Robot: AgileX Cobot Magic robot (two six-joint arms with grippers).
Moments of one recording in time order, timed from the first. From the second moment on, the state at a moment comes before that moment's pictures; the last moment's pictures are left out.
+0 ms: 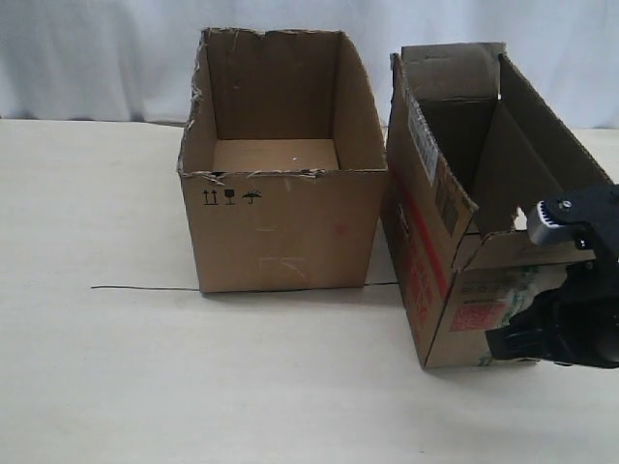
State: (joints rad) left arm 0.05 0.00 0.00 0.12 0.02 -0.13; right arm 0.46 1.11 -0.53 0.08 0.55 0.00
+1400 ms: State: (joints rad) left arm 0.05 0.00 0.00 0.12 0.02 -0.13; right arm 0.46 1.12 -0.59 0.09 0.38 0.03
